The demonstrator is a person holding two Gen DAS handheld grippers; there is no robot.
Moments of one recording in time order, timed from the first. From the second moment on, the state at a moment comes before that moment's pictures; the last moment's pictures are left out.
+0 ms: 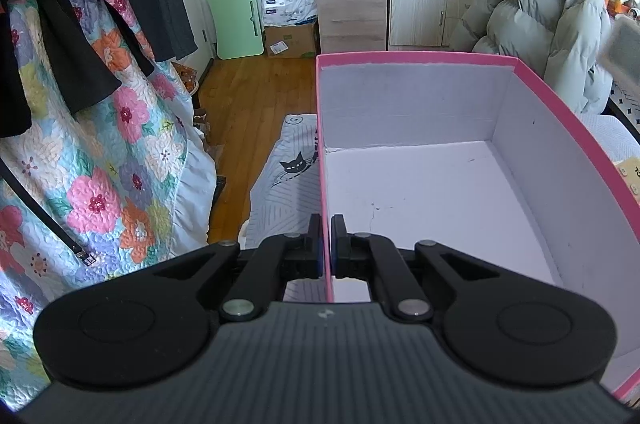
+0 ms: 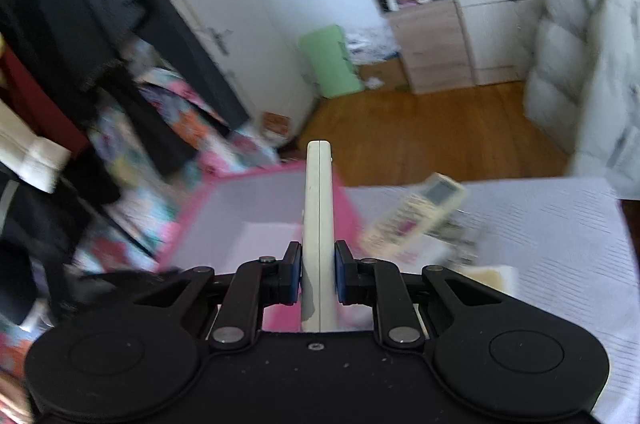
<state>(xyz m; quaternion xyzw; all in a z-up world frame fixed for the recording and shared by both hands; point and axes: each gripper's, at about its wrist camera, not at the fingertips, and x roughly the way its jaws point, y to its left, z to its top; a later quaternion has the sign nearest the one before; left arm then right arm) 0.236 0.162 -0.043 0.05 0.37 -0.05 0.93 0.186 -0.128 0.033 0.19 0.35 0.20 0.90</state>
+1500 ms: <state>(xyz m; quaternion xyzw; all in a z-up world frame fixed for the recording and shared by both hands) 0.236 0.163 -0.043 0.03 0.37 -0.06 0.93 0.302 -0.002 -0.003 0.17 0.53 0.28 0.78</state>
